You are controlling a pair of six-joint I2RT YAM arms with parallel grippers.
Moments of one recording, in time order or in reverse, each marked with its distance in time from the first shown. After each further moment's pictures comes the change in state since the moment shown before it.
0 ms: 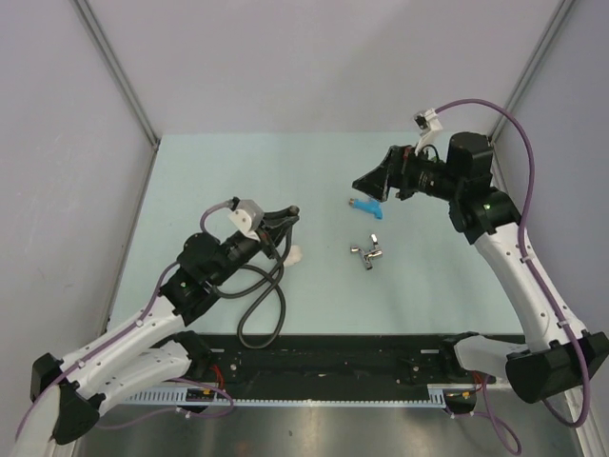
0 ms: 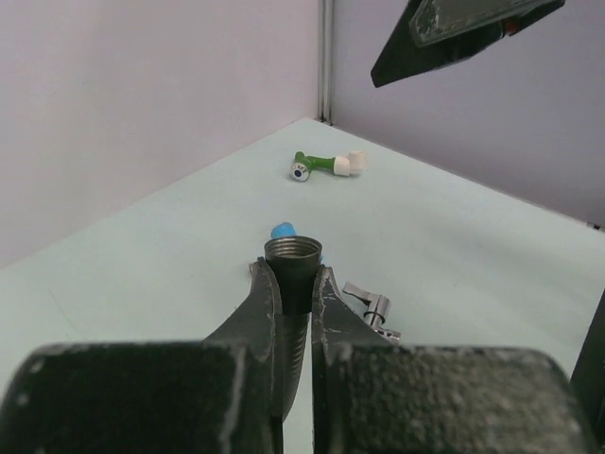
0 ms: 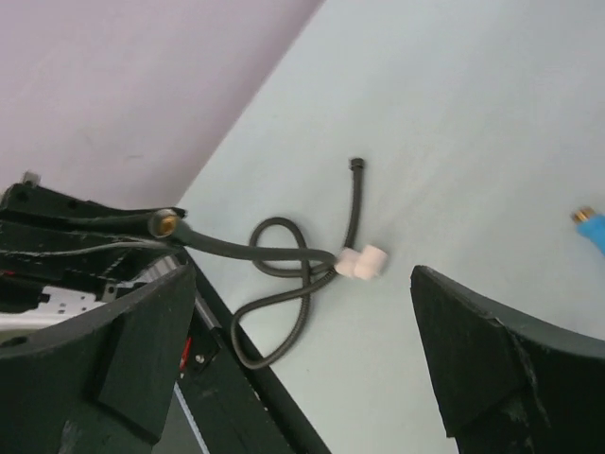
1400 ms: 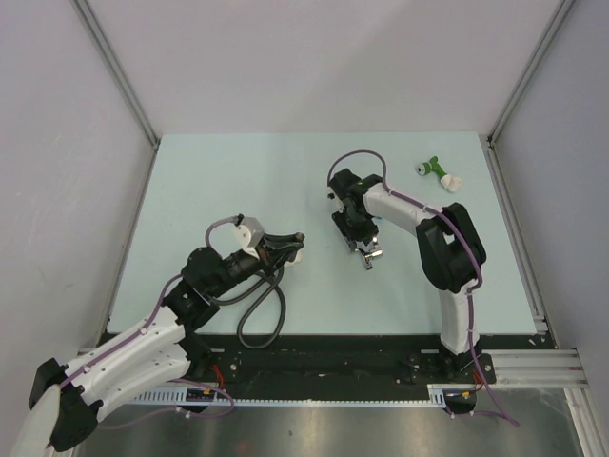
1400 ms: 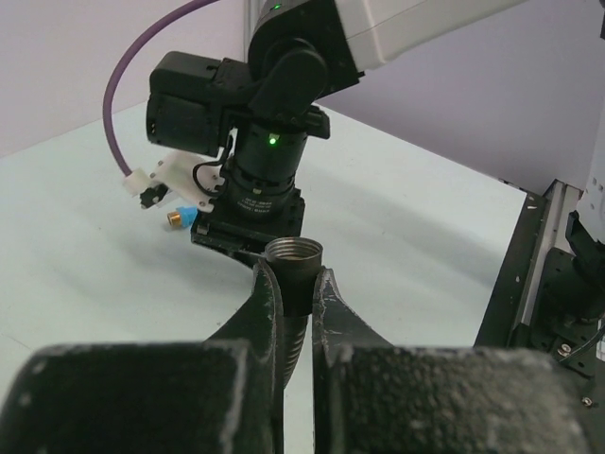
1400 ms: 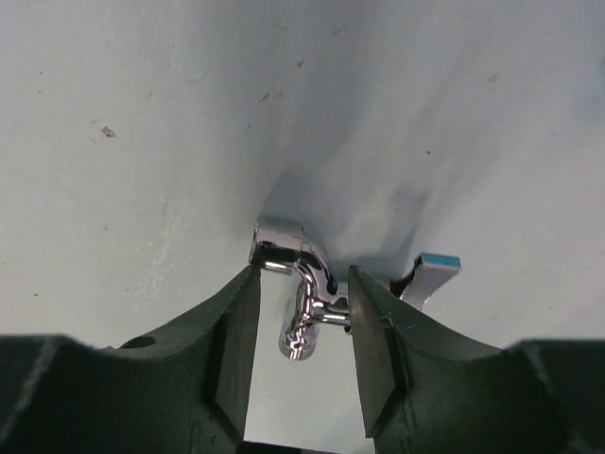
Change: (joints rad) left arm 0.012 -0.080 -0.197 0.060 0.137 -0.156; right arm 0.237 0.816 0.209 -0.519 0.693 -0.316
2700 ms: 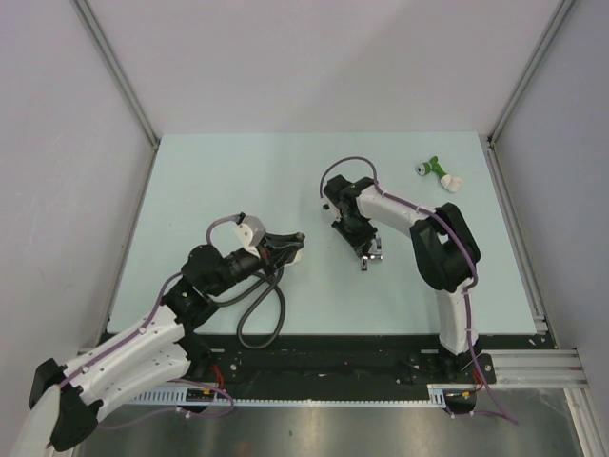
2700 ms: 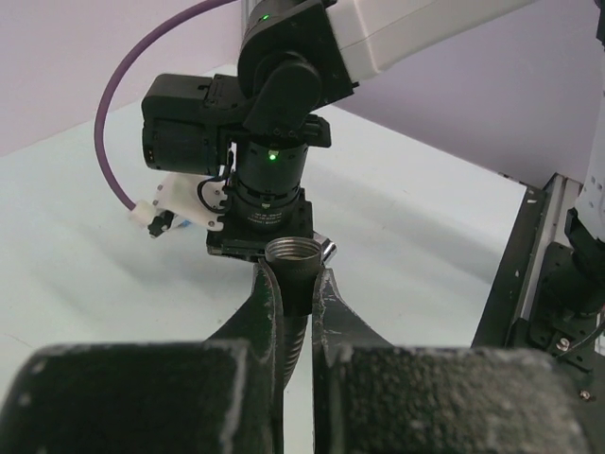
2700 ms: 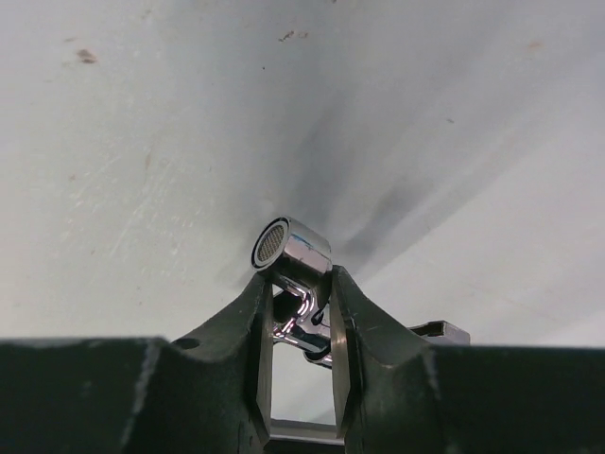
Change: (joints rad) left arm 0.000 0.003 0.018 -0.045 0.010 0.015; right arm 0.044 0.064 0.032 -0.094 0.052 -0.111
